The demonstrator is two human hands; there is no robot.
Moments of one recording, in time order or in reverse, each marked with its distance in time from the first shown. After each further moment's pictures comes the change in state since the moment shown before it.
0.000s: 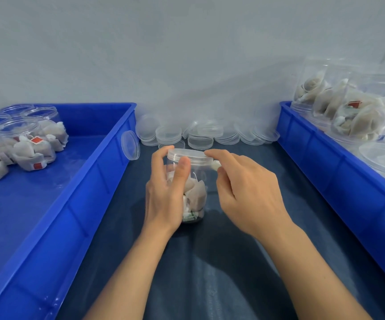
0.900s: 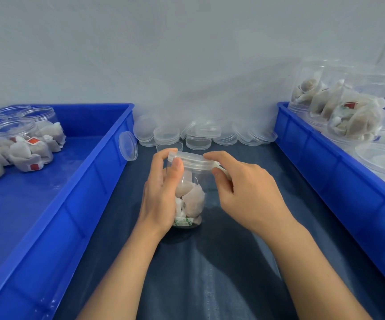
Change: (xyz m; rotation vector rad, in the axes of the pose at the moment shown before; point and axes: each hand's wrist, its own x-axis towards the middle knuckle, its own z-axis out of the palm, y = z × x) left_hand 0.005 -0.006 -0.008 -0.129 -0.118 0.018; right_hand 0.003 0.011 0.003 0.075 -0.077 0.052
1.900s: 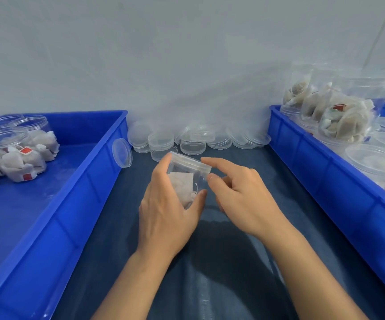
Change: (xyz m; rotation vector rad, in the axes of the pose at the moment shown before) left_hand -0.023 0.006 0.020 0.706 0.099 0.199; right_hand 0.001 0.004 -0.007 0.409 -0.102 0.205
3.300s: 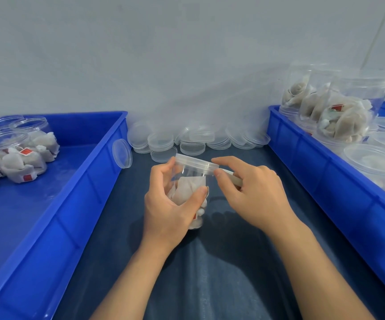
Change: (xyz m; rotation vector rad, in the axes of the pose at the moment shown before) left_hand 0.004 0.000 0.001 -0.562 0.003 -0.103; right_hand 0.004 0.022 -0.007 -0.320 0.204 -0.125
